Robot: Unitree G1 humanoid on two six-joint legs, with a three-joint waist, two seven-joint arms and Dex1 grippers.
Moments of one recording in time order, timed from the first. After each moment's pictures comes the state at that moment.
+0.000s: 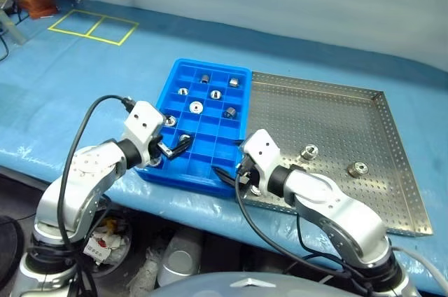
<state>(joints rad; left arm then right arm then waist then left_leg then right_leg) -0.26 0.55 -0.01 -0.59 -0.36 0.87 -0.54 -0.05 -0.44 0.27 -0.82 0.36 0.99 0.26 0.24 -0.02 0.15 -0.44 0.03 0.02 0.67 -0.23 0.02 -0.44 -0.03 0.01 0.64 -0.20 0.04</state>
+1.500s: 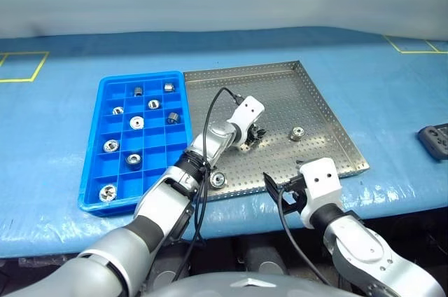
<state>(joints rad) -0.87 -0.12 -0.30 0.85 -0.05 0.39 -0.43 0.35 -0.56 0.14 -1.01 0.52 0.83 -0.22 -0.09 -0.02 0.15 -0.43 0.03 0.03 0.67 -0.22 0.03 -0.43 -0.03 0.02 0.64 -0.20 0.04</state>
